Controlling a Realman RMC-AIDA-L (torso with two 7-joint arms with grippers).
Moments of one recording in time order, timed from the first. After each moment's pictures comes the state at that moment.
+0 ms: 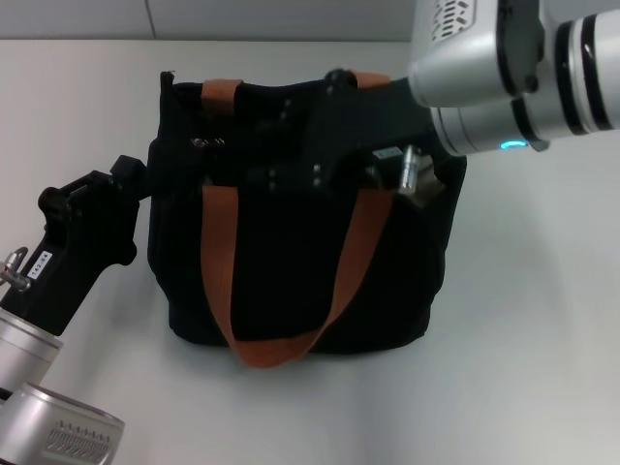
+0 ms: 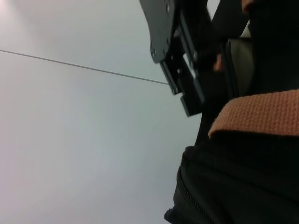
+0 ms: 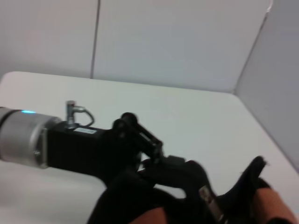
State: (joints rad) left arm -0.29 -2.08 0.08 -0.15 1.74 1.60 1.17; right arm 0.55 2.09 -1.61 -1.46 -2.03 -1.16 1.95
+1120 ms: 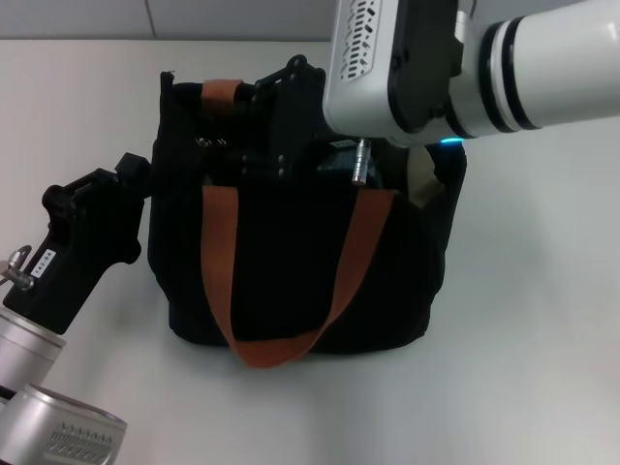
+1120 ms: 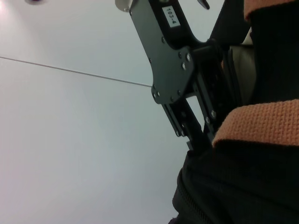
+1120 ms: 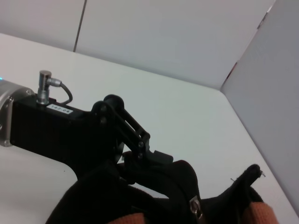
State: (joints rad) left arm -0.30 -2.08 0.09 -0.15 1.74 1.61 1.18; right arm 0.62 2.09 -1.74 -1.40 -2.14 -0.97 1.95
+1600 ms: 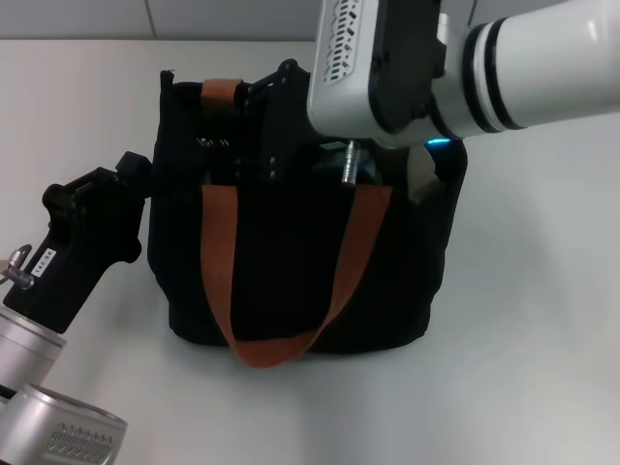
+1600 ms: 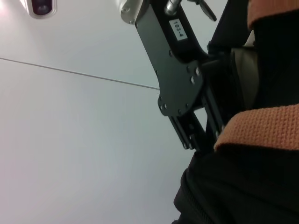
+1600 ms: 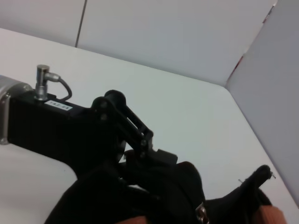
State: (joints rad) left arm -0.30 -2.08 0.09 -0.15 1.74 1.62 1.18; right arm 0.65 2.09 -1.77 -1.36 -2.14 -0.94 1.97
